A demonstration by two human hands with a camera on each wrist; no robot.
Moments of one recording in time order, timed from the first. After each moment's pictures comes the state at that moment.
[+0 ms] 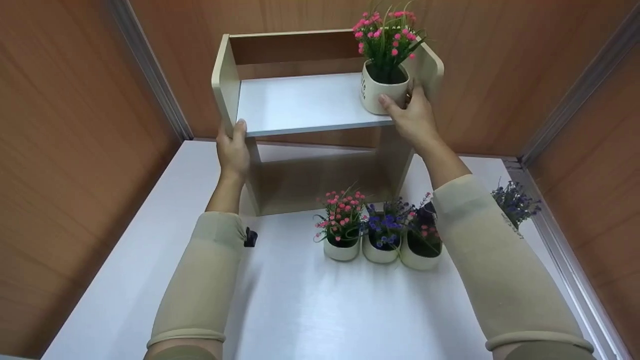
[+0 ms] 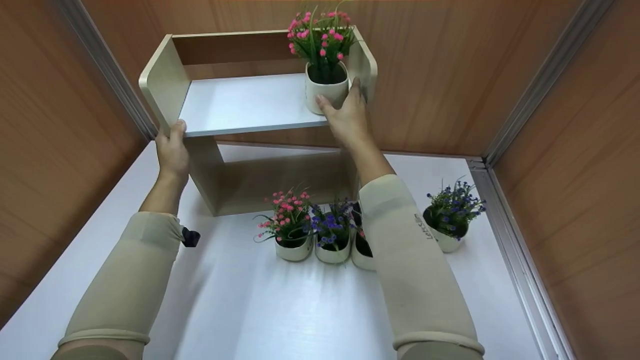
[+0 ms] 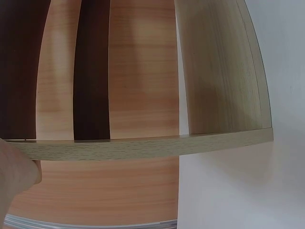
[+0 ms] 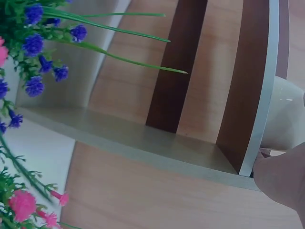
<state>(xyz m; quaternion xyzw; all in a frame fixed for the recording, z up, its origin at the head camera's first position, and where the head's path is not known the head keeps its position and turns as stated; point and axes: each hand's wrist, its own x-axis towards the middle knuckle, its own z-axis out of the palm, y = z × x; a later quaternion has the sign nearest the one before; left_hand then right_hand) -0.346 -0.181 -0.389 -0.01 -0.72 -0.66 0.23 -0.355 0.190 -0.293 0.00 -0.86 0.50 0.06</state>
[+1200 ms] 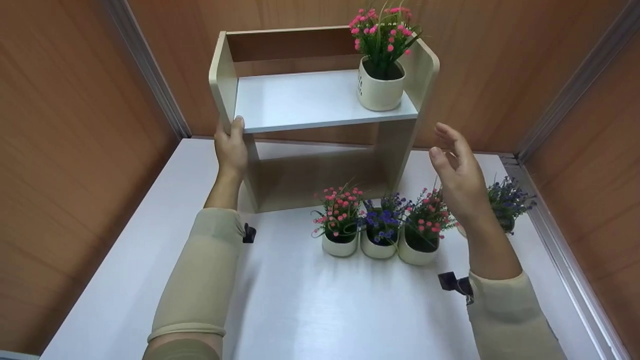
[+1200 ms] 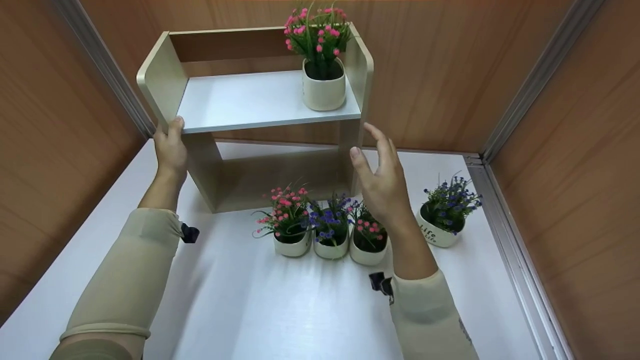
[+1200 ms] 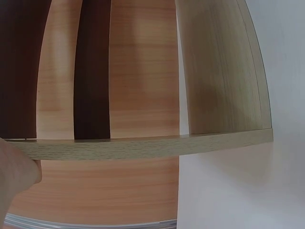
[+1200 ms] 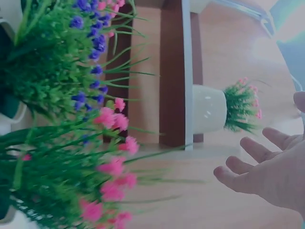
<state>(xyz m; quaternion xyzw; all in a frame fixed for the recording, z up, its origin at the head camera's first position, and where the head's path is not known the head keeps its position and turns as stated) -0.349 -0.186 -0.386 0.01 -0.72 -0.65 0.23 -0.214 0.239 -0.330 0.11 -0.80 0.58 0.13</state>
